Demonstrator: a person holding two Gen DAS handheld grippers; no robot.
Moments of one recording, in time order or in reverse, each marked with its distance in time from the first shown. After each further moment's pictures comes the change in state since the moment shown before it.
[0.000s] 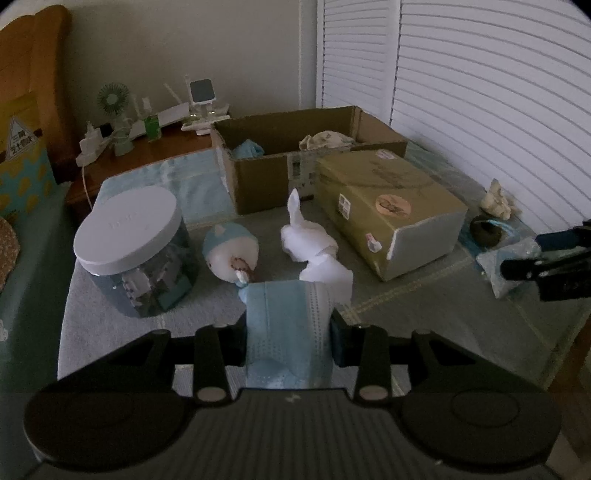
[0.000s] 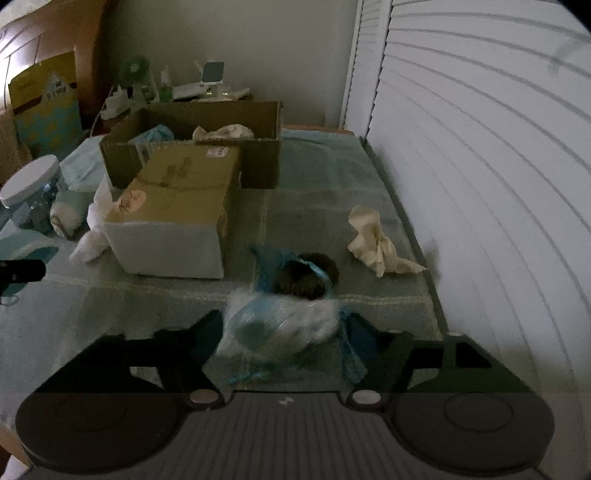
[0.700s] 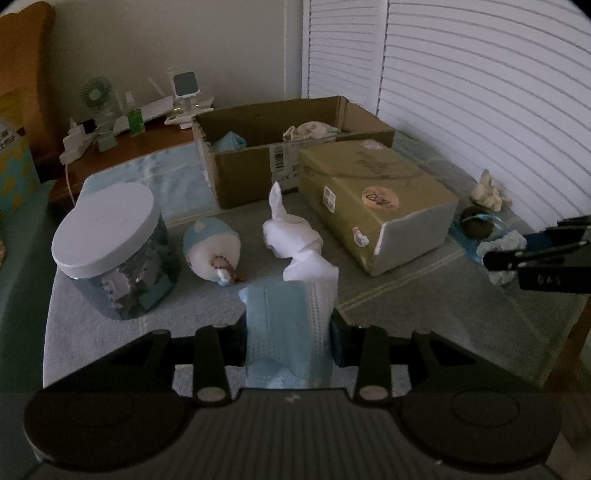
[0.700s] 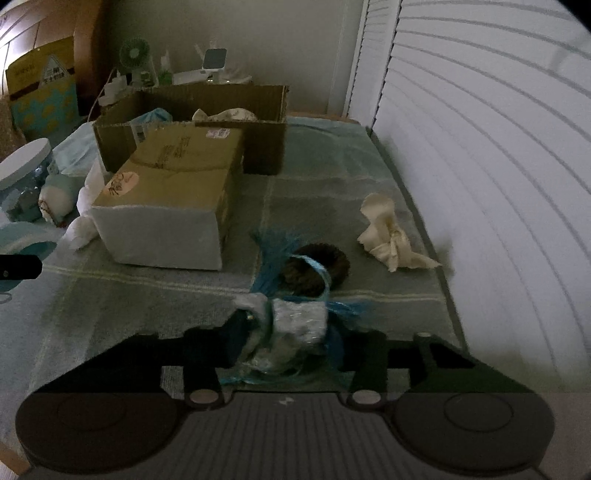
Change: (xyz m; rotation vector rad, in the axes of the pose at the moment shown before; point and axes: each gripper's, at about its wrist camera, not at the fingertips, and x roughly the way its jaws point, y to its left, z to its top) left arm 0.007 -0.003 0.002 0.022 0.028 -0.045; right arm 0.013 0.001 0.000 -0.016 0.016 -0.002
